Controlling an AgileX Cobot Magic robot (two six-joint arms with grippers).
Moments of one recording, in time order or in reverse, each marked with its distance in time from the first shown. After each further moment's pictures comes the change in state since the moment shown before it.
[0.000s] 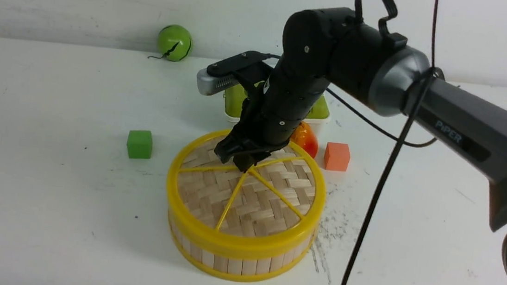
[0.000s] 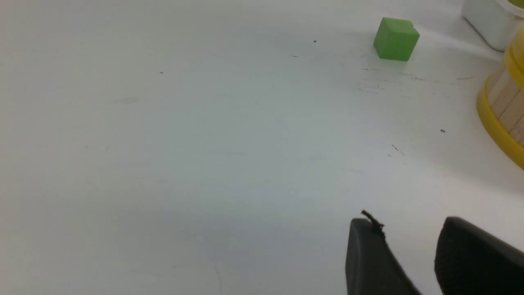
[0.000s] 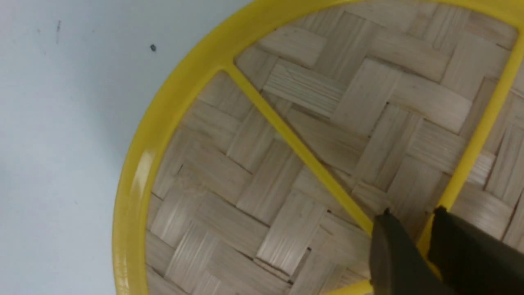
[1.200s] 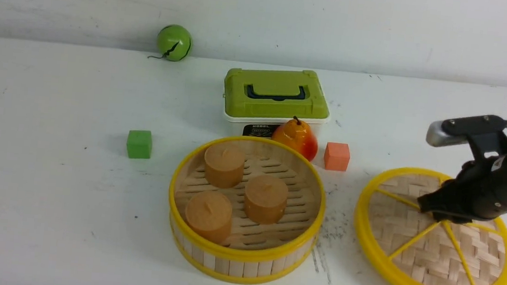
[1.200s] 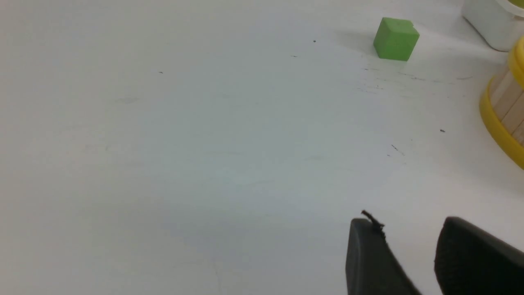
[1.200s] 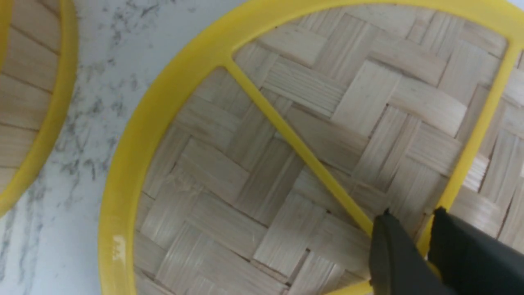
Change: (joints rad) right arm -0.494 -0.498 1.041 -0.027 -0.658 0.000; left arm 0.000 0.000 0.000 0.000 0.000 0.000
